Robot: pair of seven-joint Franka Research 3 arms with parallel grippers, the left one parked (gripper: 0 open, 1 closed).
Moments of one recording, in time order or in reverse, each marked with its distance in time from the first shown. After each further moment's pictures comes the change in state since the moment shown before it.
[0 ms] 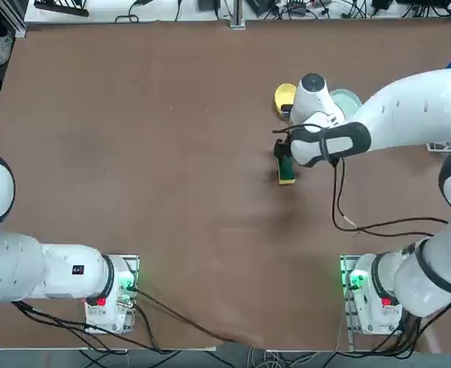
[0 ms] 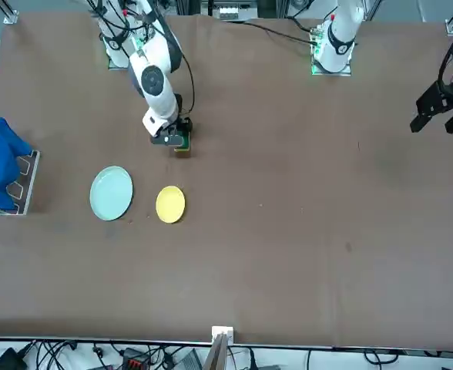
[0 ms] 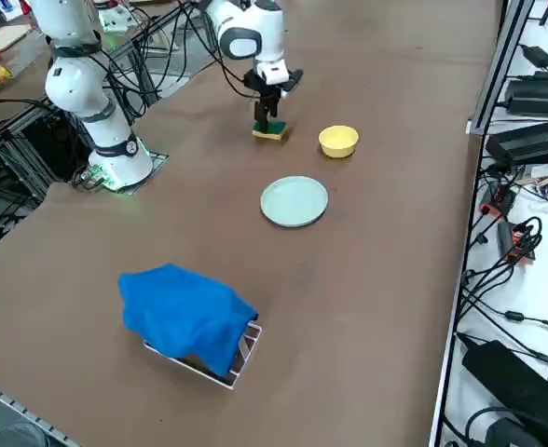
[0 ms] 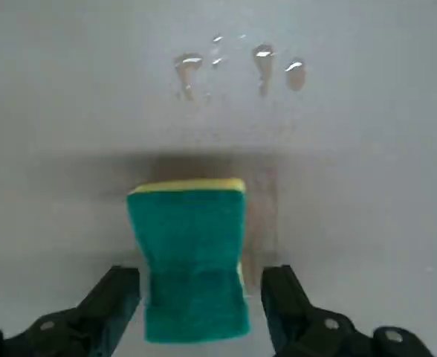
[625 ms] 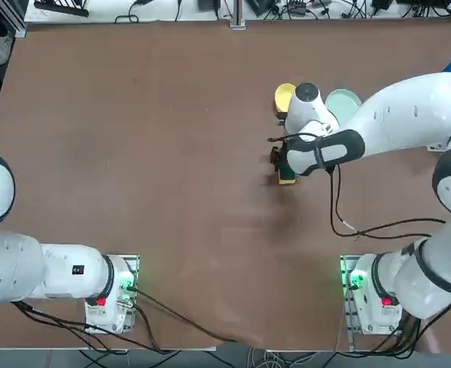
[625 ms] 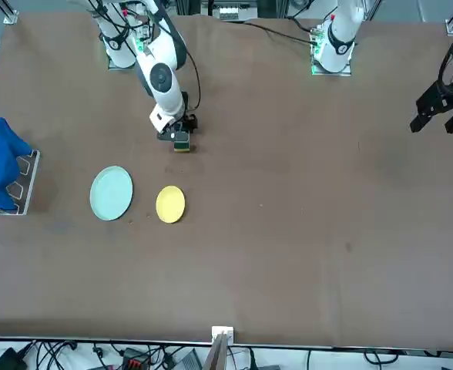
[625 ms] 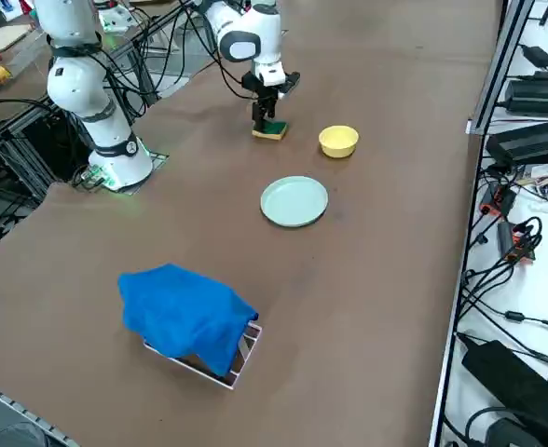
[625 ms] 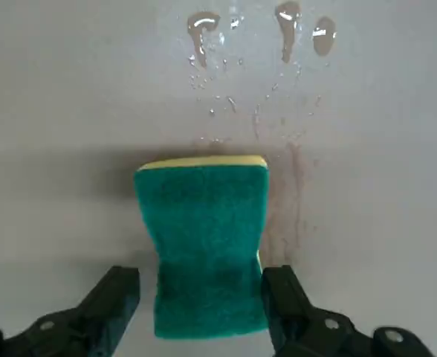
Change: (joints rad) arm 0.025 0.028 -0.001 -0.008 0.000 0.018 0.021
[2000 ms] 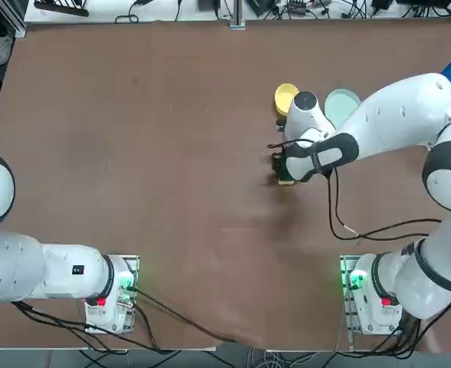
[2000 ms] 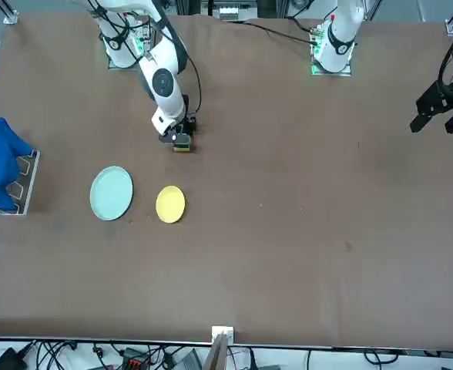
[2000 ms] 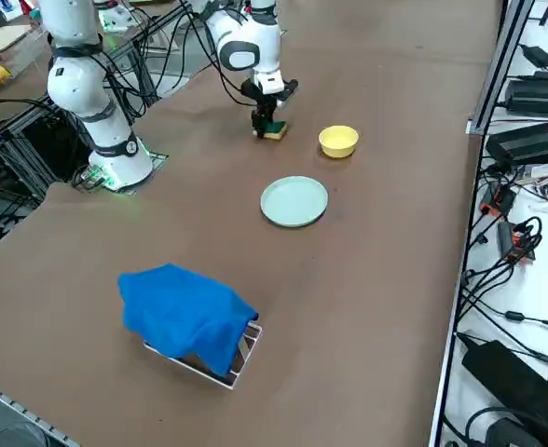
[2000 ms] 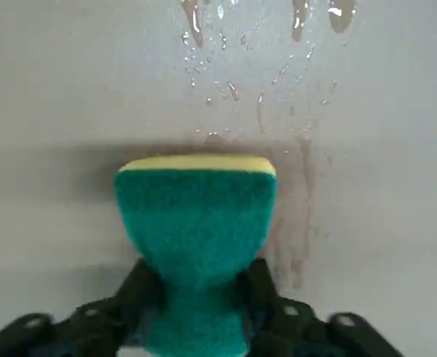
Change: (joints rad) arm 0.008 0.043 -0.004 -0.011 0.000 0.060 0.000
